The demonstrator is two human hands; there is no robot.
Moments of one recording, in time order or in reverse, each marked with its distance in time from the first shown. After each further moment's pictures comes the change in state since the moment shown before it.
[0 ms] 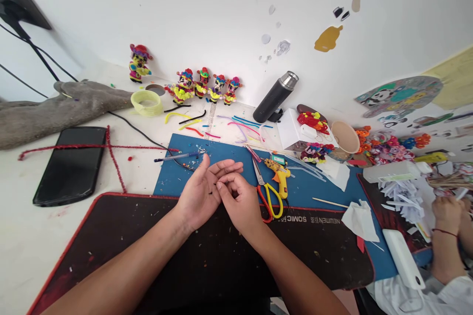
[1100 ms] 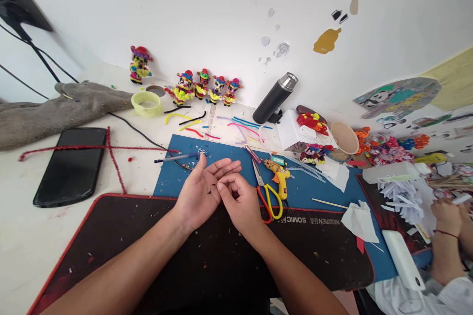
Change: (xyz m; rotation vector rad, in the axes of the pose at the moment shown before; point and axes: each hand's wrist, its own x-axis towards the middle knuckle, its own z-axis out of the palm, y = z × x) left_hand 0.000 0.004 0.003 -0.066 0.033 -0.008; right_hand 0.000 -0.002 -0.002 0.058 -0.003 -0.012
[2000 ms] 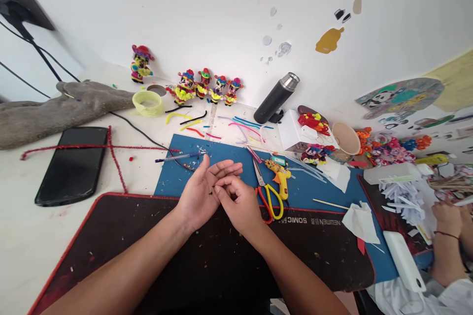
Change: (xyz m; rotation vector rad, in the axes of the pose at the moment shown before) left_hand 0.001 -0.003 -0.004 0.044 -0.006 0.012; right_hand 0.000 -0.003 0.000 -0.077 -0.064 0.001
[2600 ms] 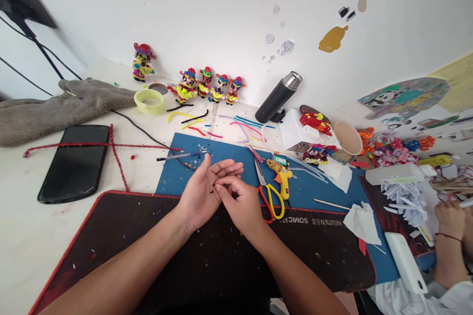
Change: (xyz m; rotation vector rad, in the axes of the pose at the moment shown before) left_hand 0.002 -0.001 -0.002 0.003 0.004 0.016; right_hand 0.000 0.005 0.002 -0.039 0.023 -0.023
